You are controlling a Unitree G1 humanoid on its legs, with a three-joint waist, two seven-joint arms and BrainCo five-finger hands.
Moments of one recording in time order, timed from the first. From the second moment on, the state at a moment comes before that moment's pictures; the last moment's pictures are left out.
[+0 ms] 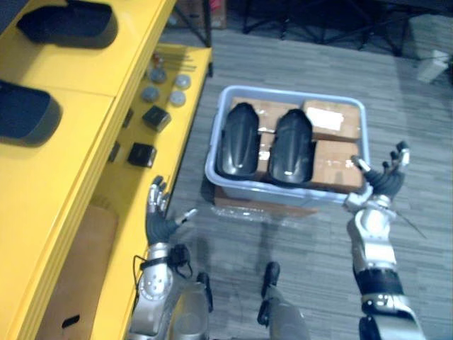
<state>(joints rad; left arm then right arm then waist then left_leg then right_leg) 0.15 0.12 -0.20 -0.13 -0.12 -0.27 0.33 -0.48 -0.41 -0.19 0.53 0.22 -0.23 -0.53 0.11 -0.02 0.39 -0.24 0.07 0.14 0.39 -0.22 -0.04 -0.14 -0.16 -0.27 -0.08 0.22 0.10</state>
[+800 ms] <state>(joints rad) 0.13 0.14 -0.44 0.21 -0.12 -0.29 0.32 -0.90 -0.71 -0.06 1.22 0.42 -0.11 -0.47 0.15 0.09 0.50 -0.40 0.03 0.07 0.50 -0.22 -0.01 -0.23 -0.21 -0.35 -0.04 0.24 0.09</state>
